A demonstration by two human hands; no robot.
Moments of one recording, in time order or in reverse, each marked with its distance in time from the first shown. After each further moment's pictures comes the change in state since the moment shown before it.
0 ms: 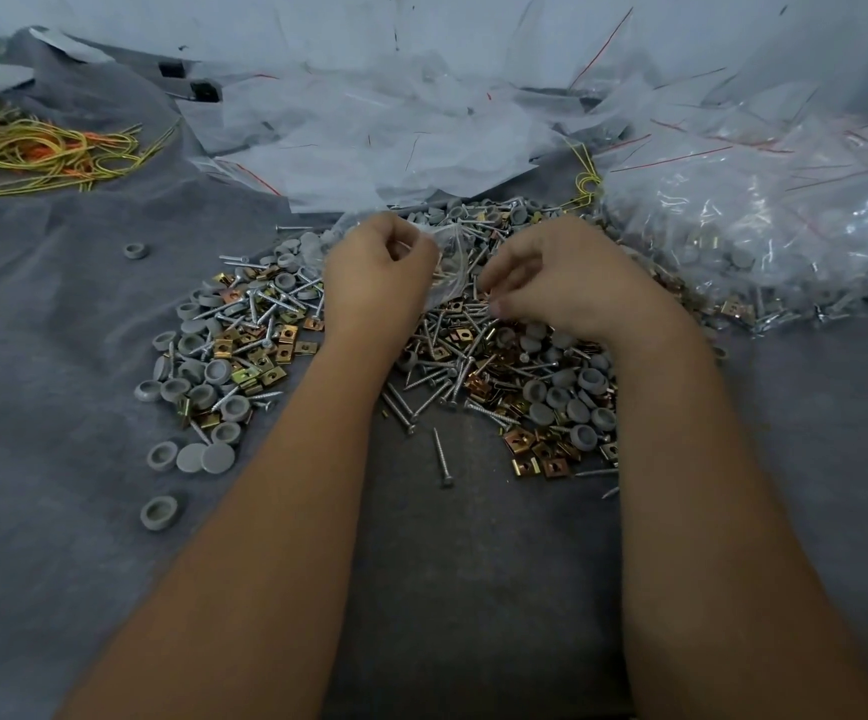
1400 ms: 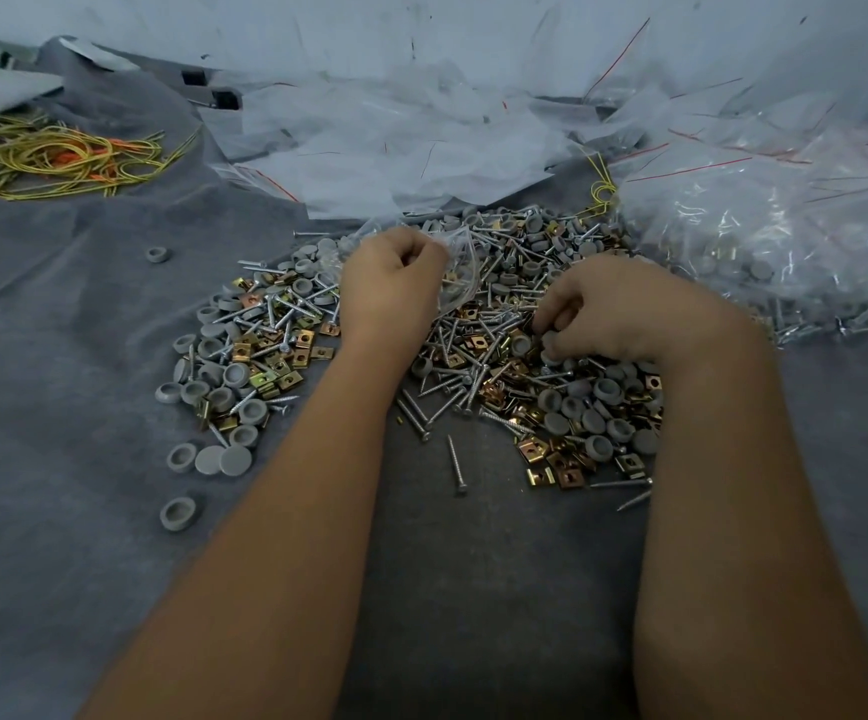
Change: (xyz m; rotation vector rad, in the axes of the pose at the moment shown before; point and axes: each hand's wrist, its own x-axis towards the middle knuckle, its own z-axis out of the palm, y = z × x) left_hand 0.001 -0.004 0.000 -0.086 -0.020 -0.035; right_hand -0.002 0.011 -0.013 -0.319 -0.171 0.134
